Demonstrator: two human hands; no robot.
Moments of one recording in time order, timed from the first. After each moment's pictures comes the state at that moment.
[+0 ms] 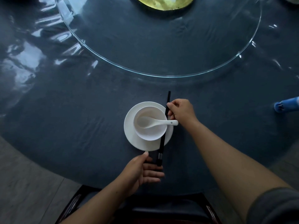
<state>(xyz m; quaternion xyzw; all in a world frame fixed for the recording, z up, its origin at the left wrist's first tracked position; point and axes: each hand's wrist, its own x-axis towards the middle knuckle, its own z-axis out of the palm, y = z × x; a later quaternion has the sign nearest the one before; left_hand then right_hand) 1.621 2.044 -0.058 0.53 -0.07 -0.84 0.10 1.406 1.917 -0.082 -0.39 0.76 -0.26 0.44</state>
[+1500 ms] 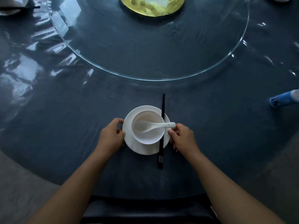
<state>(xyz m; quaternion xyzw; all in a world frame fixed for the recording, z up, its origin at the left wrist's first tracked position) 1.673 1.933 -0.082 0.68 -0.57 -0.46 0.10 1.416 2.011 -0.094 -0.38 0.78 -0.25 0.43</state>
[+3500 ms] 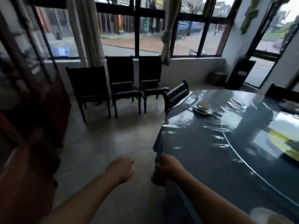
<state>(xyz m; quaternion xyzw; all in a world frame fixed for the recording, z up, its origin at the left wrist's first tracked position) 2.103 2.159 0.053 0.84 -0.51 -0.19 0.06 1.926 2.018 0.056 -0.87 0.41 0.03 0.28</state>
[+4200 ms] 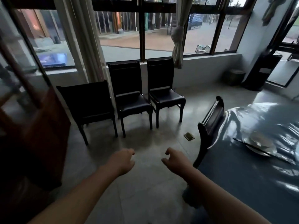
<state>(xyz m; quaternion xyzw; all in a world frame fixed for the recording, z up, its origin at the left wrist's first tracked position) 2.504 1.857 0.071 0.84 -0.53 -0.15 0.04 2.297 1.716 0.050 -0.86 0.43 -0.04 0.27</state>
